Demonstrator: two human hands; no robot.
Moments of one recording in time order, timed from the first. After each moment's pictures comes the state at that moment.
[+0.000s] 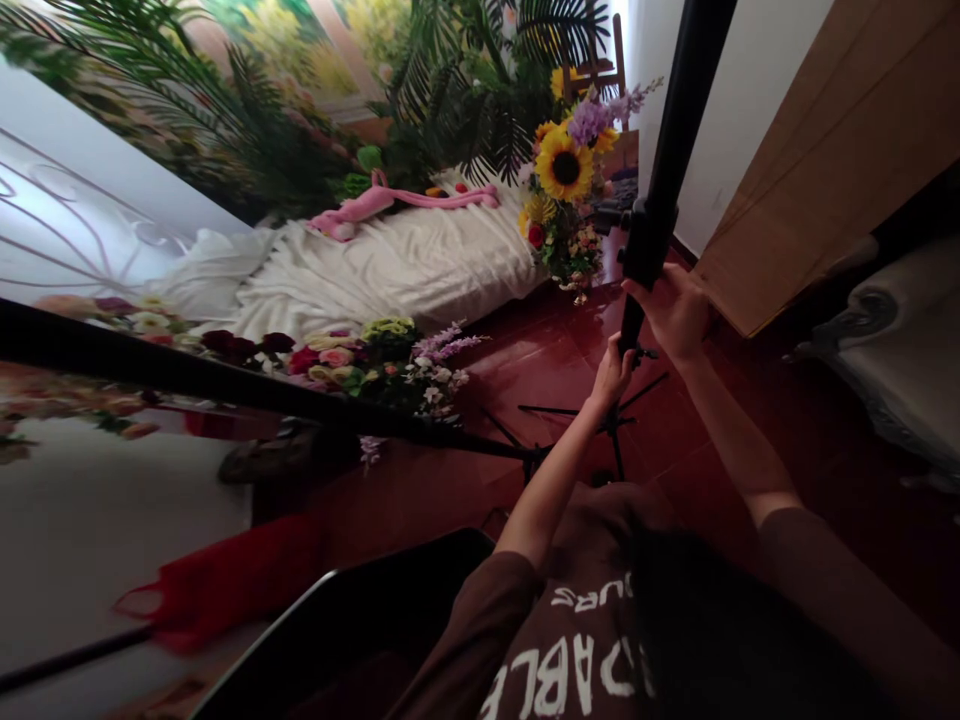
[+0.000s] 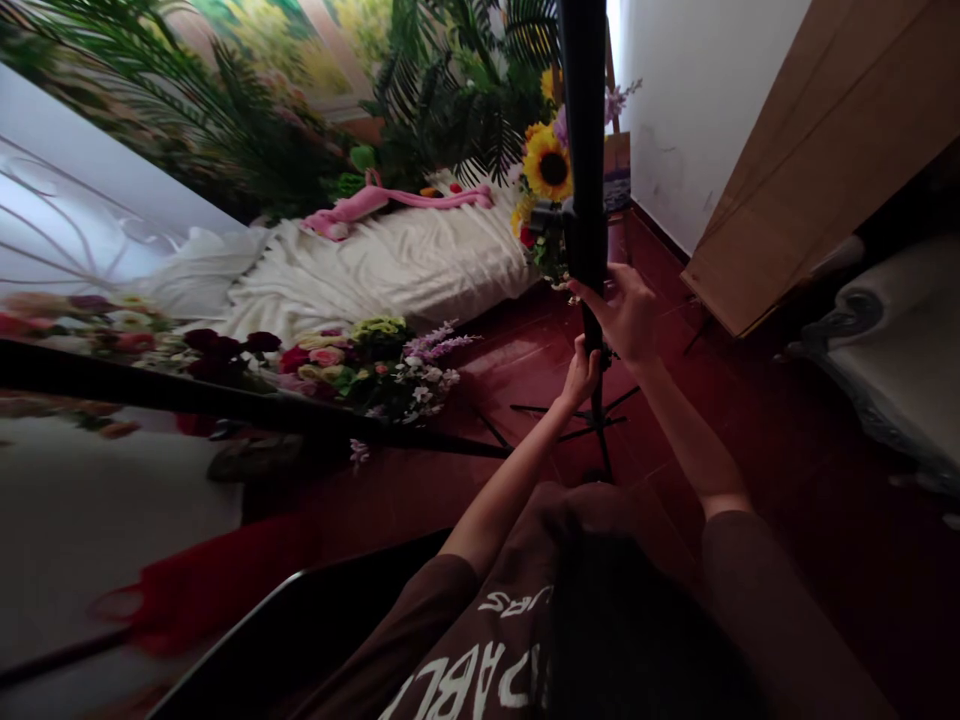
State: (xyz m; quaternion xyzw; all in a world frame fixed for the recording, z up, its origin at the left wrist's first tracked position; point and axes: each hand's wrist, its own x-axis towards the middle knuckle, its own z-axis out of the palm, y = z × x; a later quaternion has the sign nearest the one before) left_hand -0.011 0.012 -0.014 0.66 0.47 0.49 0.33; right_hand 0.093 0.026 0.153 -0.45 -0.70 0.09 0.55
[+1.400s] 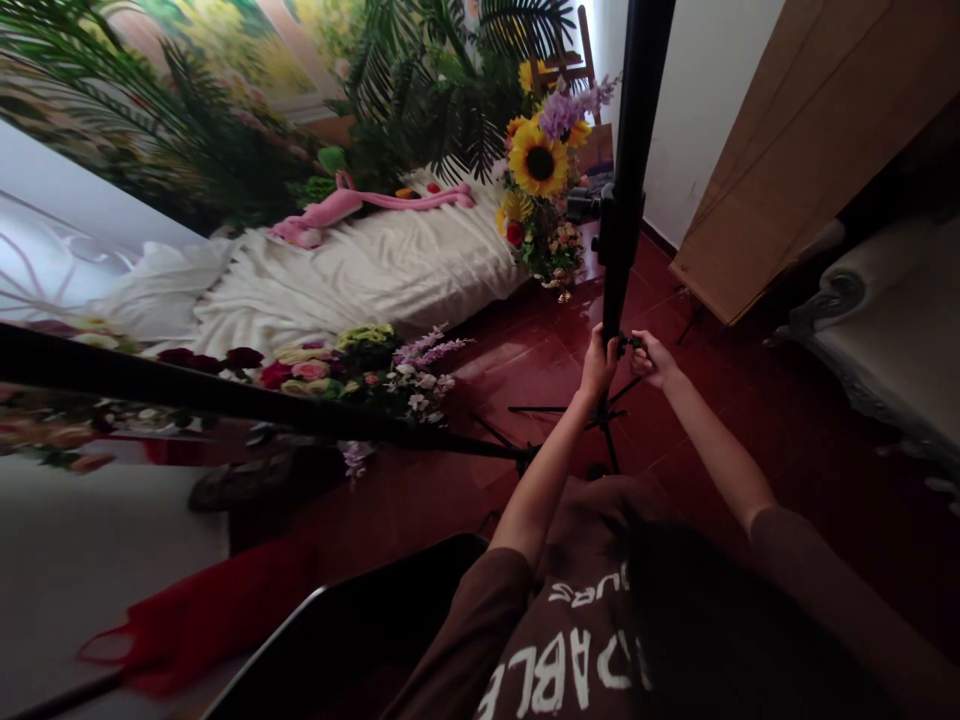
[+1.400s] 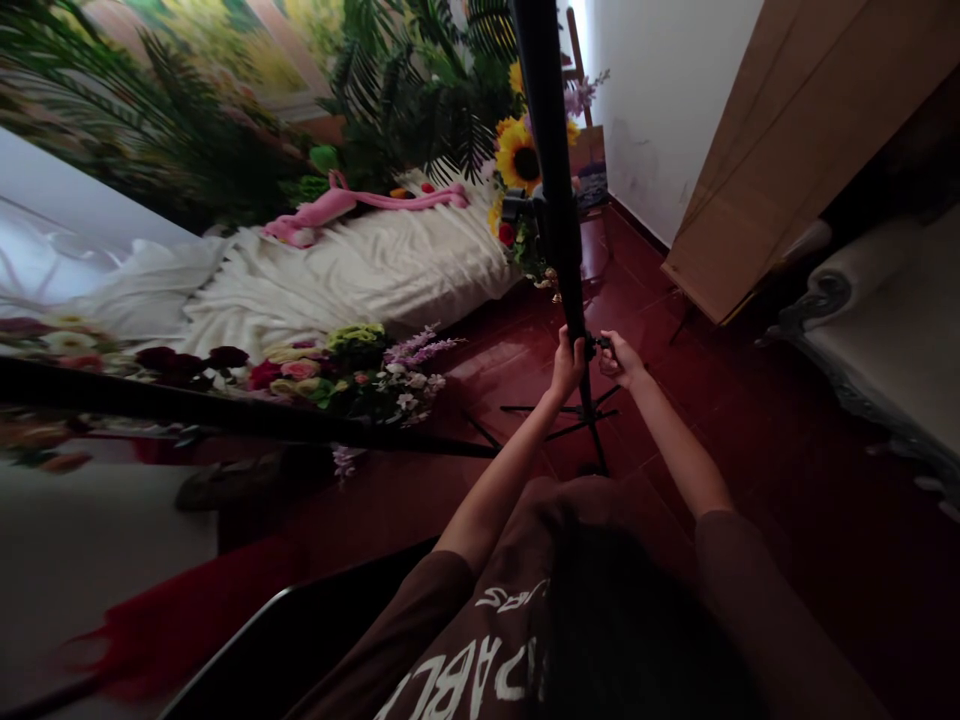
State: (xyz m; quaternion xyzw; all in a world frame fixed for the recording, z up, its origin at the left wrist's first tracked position) left_hand -0.005 0.010 -0.015 0.62 0.45 0.55 0.35; right_hand 0.128 0.002 0.054 -0.47 -0.24 0.76 0.38
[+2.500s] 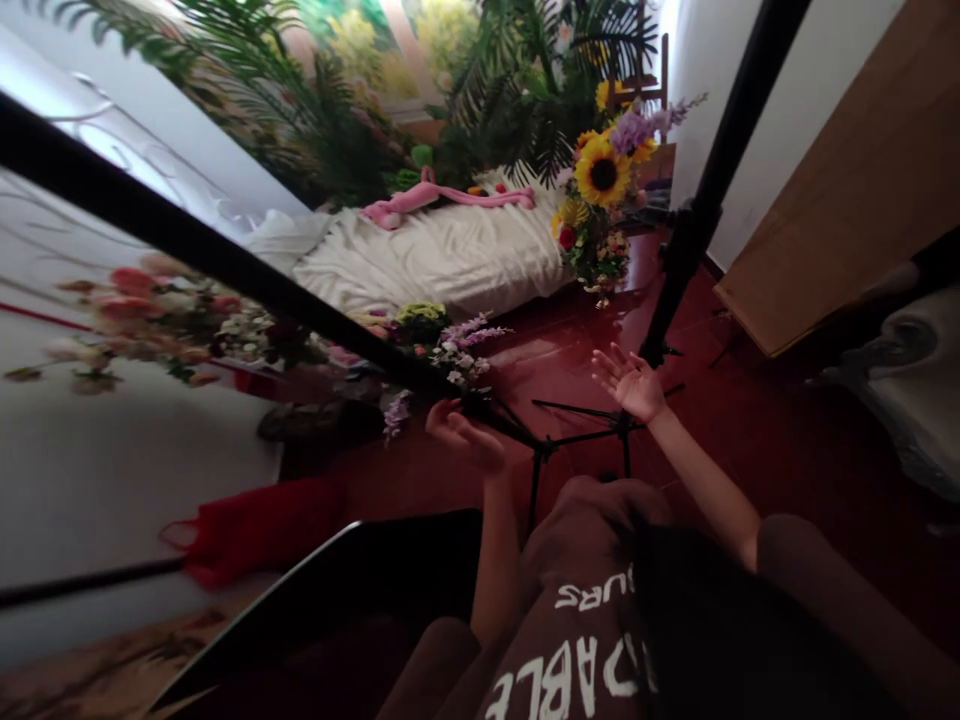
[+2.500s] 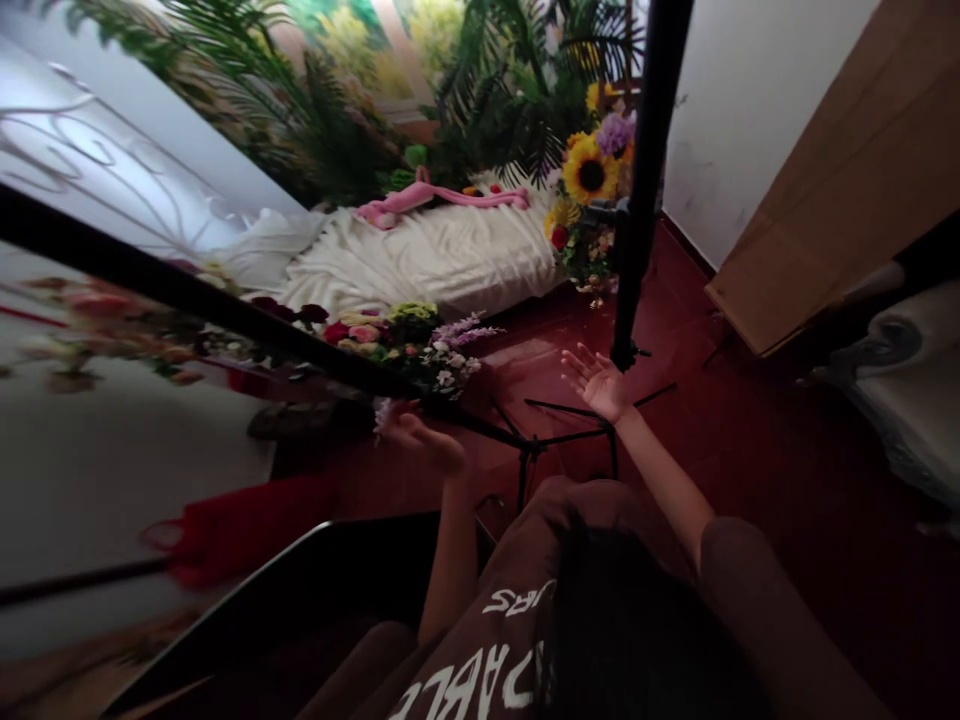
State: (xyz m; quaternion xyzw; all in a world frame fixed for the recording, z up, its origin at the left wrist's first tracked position) left_hand -0.200 -0.152 0.058 0.28 0.70 0.65 -0.09; right_hand 0.040 -0.042 0.050 -0.24 -0.19 0.85 0.43
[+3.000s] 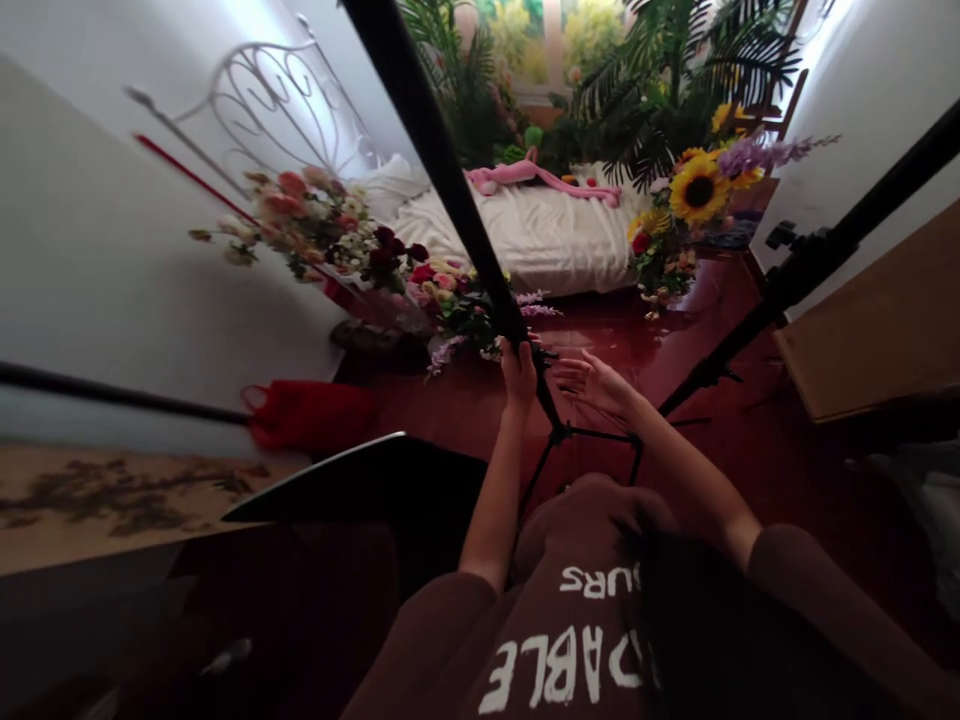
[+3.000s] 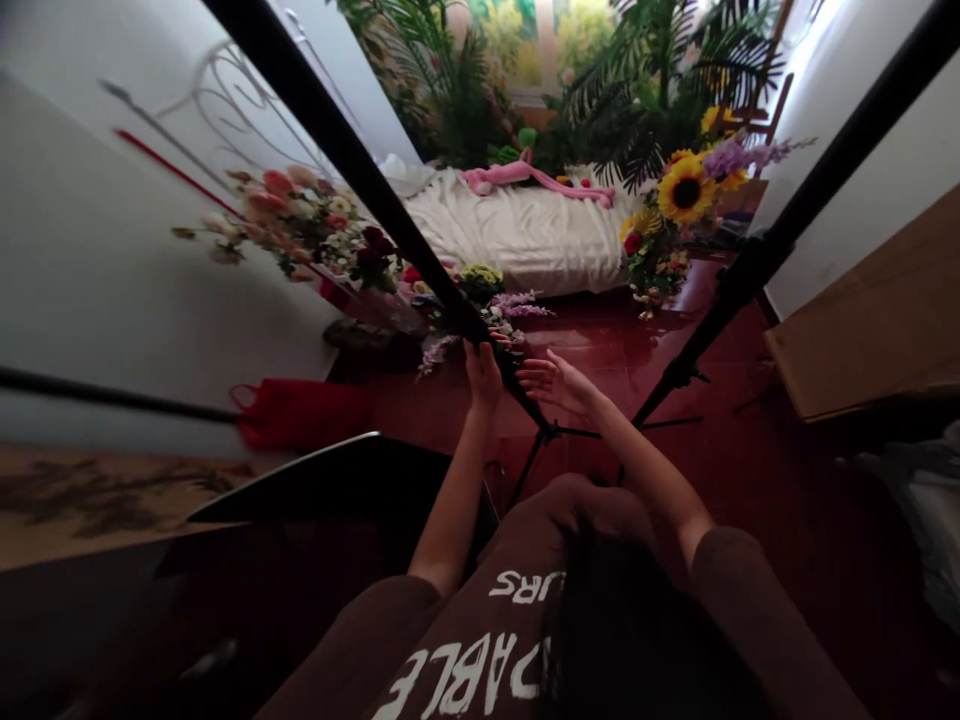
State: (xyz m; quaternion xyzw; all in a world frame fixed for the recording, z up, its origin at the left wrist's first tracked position) left_hand -0.262 -0.119 0.028 0.37 0.64 0.67 0.09; right_hand -0.093 -0.064 0.076 -0.26 -0.29 0.92 0.12
